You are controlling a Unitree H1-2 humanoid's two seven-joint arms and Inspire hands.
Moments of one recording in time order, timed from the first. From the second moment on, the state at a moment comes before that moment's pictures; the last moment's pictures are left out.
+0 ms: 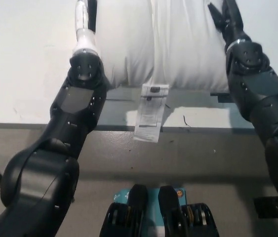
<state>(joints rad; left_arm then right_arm) -1.20 0.04 0.02 1.23 -0.08 -0.27 0.34 -1.26 -0.12 -0.01 1.37 0.11 -0.26 -0.09</state>
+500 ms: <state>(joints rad) -1.09 0.03 0.01 1.24 -0.08 -0.30 0.31 -1.19 -0.12 0.00 1.39 0.10 -0.26 -0.09</state>
